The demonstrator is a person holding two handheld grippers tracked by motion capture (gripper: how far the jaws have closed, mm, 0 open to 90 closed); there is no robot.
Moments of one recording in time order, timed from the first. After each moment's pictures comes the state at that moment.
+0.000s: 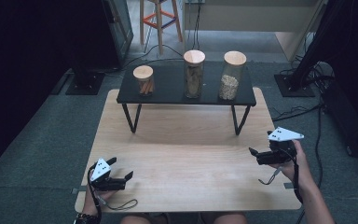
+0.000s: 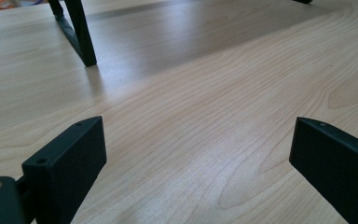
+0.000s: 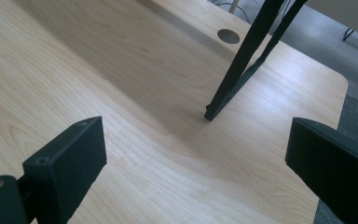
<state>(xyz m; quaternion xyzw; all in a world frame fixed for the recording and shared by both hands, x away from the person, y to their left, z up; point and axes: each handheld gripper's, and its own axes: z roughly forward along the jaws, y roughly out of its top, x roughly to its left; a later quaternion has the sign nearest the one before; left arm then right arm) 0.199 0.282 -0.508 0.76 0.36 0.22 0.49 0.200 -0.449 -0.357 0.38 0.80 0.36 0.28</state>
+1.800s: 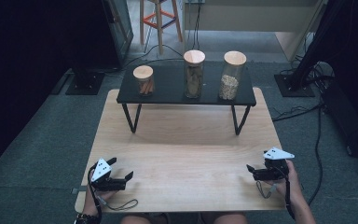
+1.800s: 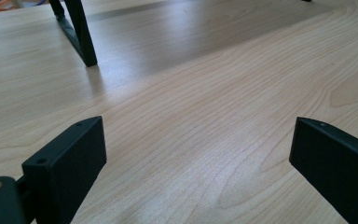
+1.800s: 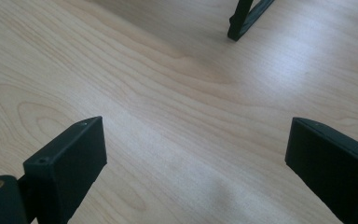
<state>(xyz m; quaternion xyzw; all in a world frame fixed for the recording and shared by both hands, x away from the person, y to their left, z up) 0.198 0.280 -0.507 0.76 0.36 0.23 0.49 0.192 -0.457 -0.446 0.43 0.80 0.35 0.24</state>
